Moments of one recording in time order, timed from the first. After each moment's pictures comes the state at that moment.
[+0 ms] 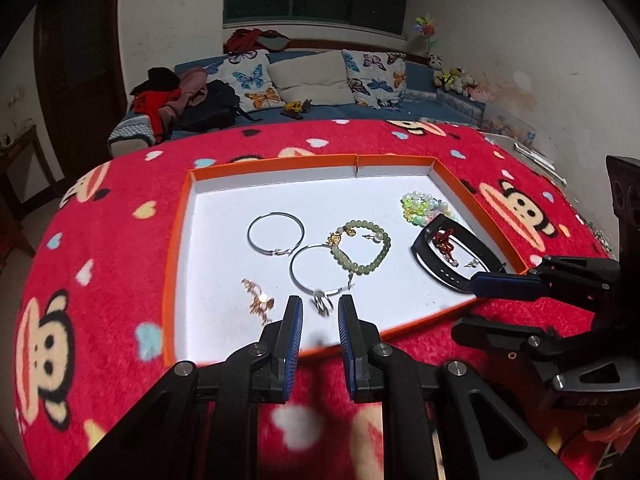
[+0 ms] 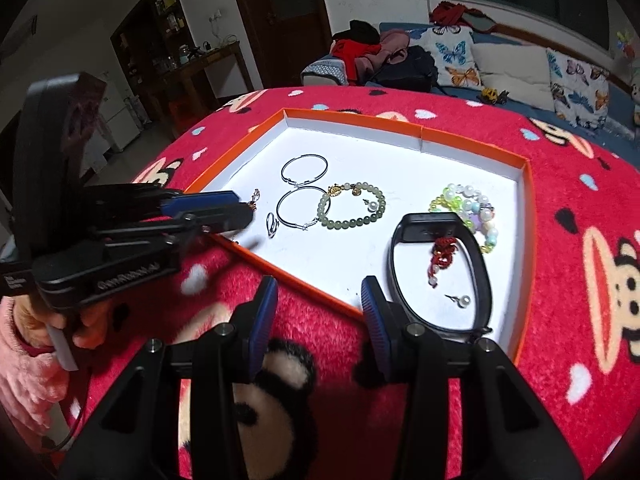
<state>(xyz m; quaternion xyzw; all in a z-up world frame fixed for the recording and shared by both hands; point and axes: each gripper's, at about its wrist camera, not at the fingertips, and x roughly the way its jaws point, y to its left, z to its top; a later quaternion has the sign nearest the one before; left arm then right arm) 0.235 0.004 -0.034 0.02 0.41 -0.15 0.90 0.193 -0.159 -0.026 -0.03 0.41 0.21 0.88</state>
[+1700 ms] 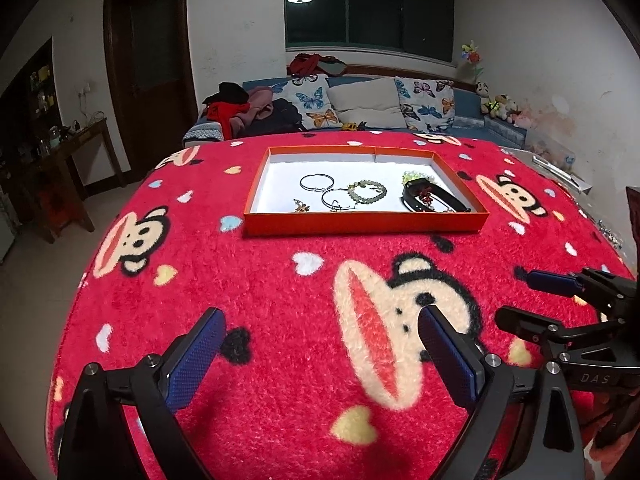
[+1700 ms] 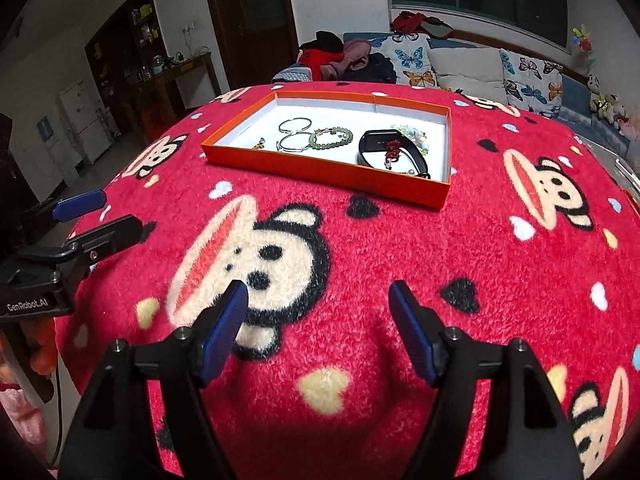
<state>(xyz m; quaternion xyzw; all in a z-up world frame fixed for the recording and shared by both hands) 0.041 0.006 -0.007 0.01 0.37 -0.04 0.93 0.064 -0.184 -0.032 -0.03 0.40 0.14 0.91</state>
